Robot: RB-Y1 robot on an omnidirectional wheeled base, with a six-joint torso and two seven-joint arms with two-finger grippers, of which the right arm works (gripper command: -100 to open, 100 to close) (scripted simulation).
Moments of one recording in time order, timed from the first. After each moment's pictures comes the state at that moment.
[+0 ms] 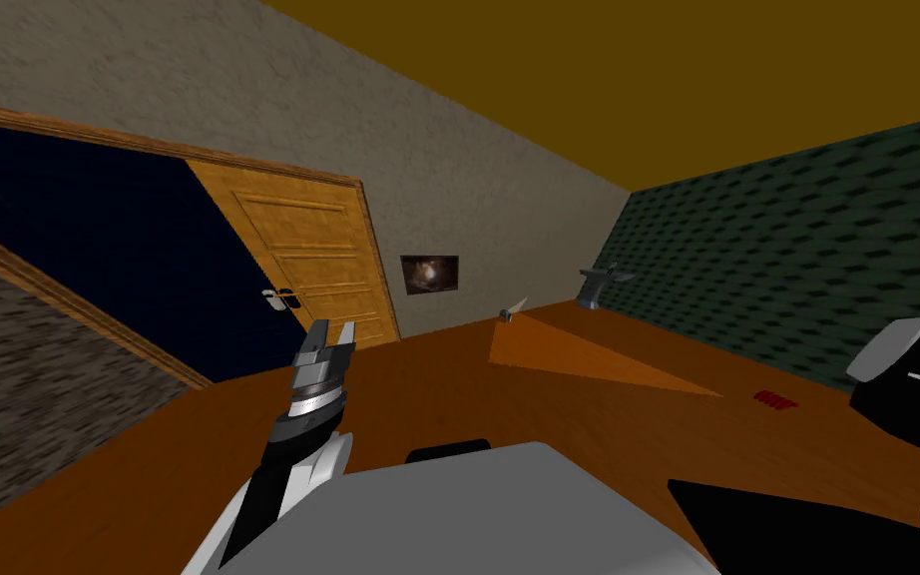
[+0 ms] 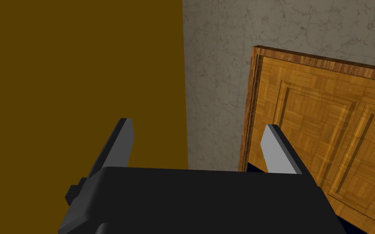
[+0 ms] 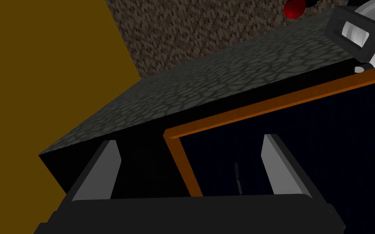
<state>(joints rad) -0.83 -1.67 -0.61 -1.79 0.10 -1.10 -0.19</state>
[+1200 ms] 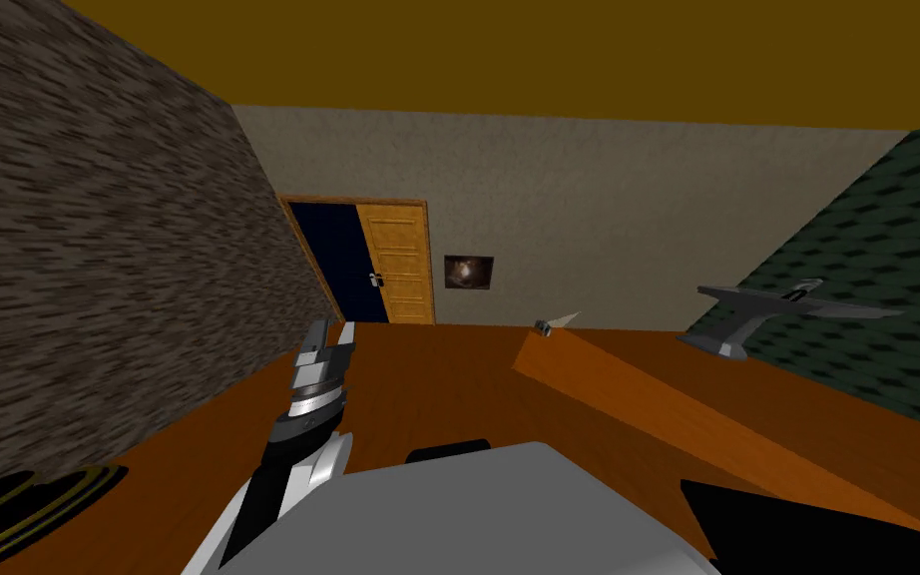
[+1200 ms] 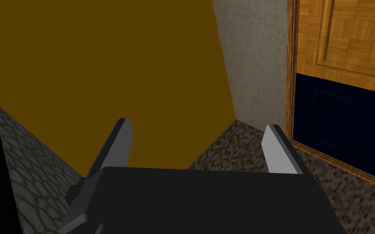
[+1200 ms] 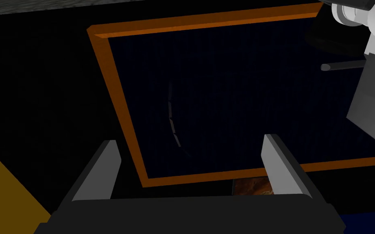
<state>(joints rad) -1.01 -1.87 -0.76 -1.72 0.12 -1.18 -0.27</state>
